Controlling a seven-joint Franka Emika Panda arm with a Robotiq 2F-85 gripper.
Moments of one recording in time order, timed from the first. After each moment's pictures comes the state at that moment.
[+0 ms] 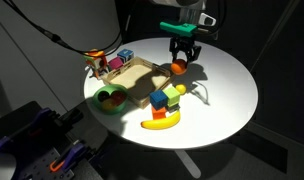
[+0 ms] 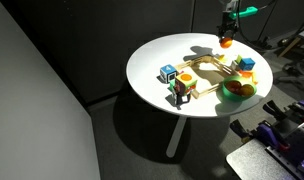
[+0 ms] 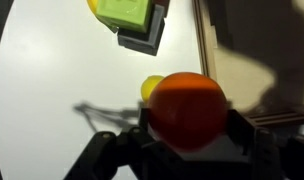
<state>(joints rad) -0.20 0.92 -0.09 -1.13 0.01 1.87 -0.05</state>
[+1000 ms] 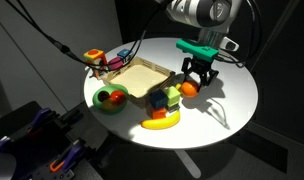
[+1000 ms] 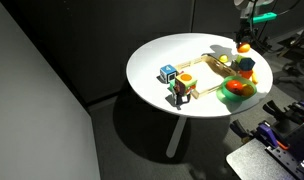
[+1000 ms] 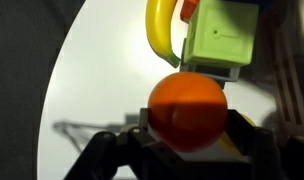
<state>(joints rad) -0.33 0.98 -0.12 -1.14 0.01 1.83 -0.12</state>
